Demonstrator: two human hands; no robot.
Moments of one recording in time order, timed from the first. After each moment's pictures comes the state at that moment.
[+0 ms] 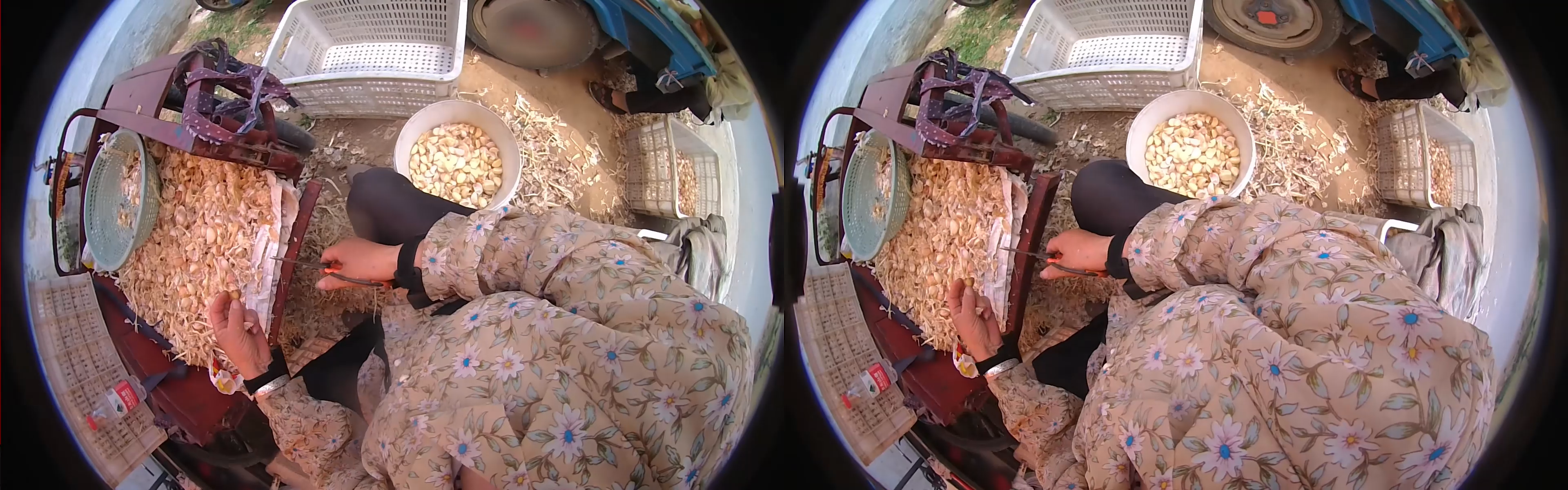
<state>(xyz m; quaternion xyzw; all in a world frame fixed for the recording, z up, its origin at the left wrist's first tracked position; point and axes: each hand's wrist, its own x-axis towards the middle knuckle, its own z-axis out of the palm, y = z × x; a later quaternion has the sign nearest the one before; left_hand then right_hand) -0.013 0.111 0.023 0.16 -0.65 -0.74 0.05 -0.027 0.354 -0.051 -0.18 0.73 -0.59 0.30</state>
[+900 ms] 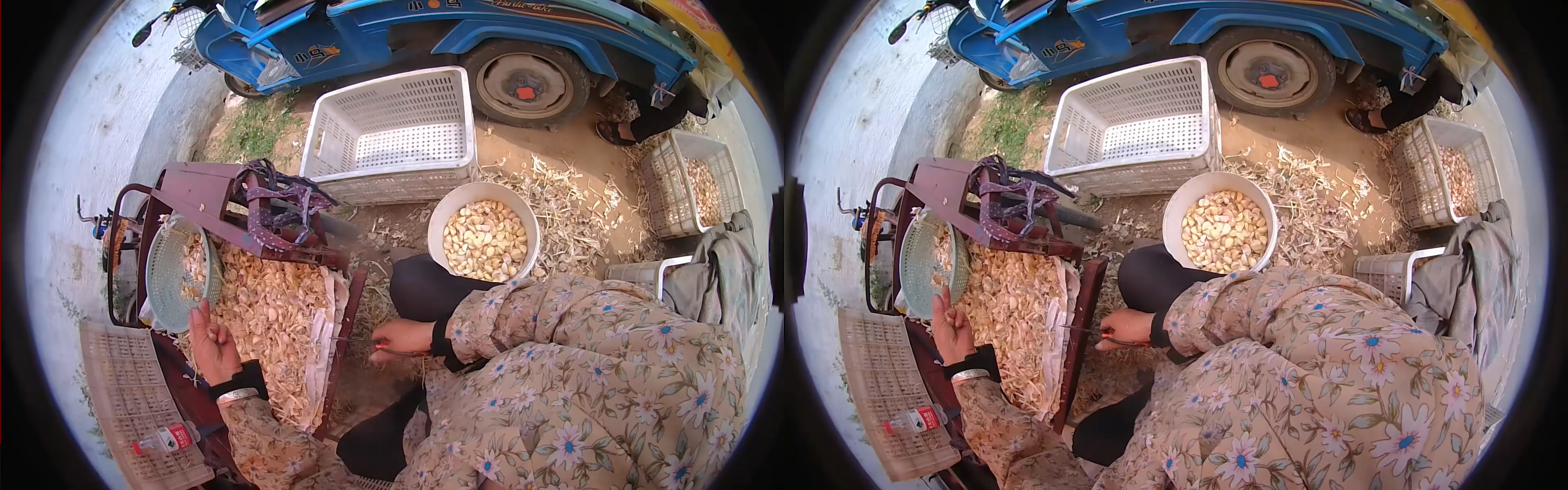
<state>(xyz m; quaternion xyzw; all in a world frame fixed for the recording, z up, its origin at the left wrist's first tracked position) -0.141 0.106 0.137 0.11 -0.59 -0.79 0.11 -0.022 0.354 -0.055 -0.21 0.73 -0.58 0.29</state>
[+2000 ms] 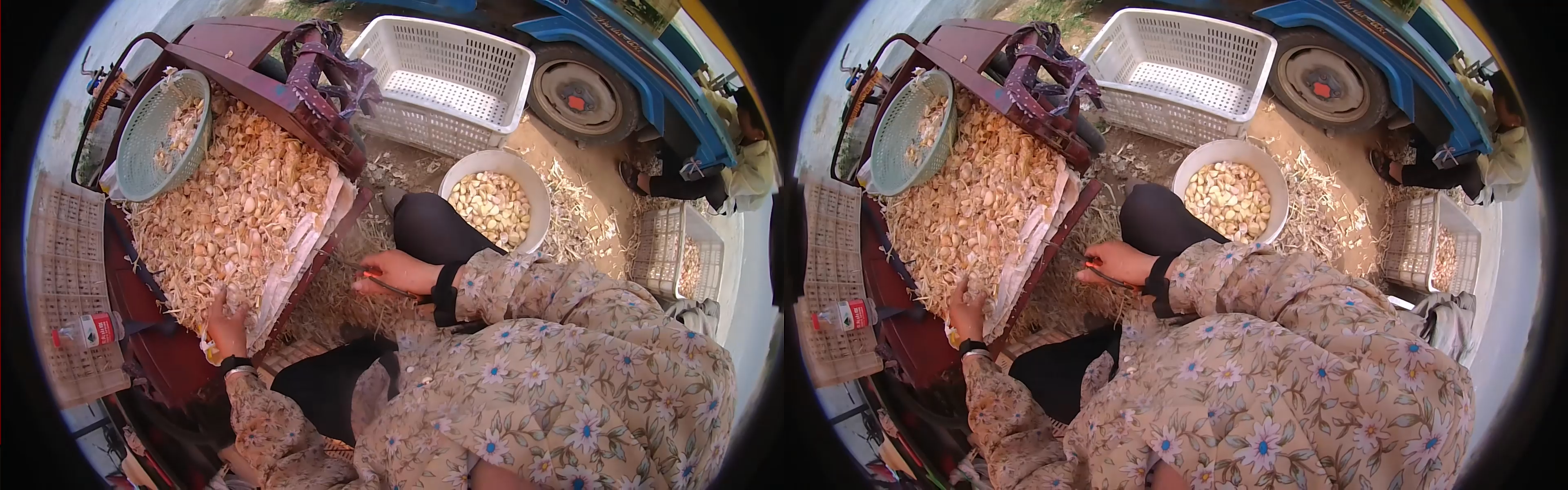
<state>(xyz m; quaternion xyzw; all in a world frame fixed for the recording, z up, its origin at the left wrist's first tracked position) 0.006 -0.009 -0.009 0.14 -0.96 -0.20 0.10 -0.022 0.347 -0.064 -0.19 0.74 -0.59 0.28</state>
